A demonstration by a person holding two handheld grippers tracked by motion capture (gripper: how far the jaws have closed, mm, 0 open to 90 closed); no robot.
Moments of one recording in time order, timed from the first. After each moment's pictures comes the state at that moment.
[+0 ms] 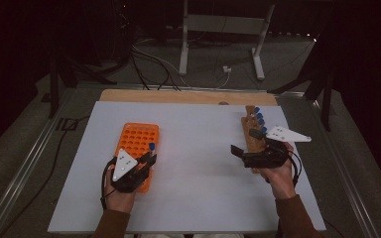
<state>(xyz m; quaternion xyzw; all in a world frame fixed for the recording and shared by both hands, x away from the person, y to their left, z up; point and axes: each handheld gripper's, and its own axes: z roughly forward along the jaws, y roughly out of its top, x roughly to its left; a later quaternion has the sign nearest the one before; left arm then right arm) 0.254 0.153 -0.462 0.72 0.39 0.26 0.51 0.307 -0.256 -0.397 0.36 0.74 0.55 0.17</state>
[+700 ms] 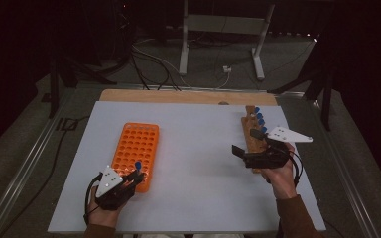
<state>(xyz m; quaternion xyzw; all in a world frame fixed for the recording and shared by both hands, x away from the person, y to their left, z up) 0.223 0.183 -0.484 0.76 0.39 0.22 0.48 0.305 -0.258 -0.397 0.36 0.74 0.55 0.17</state>
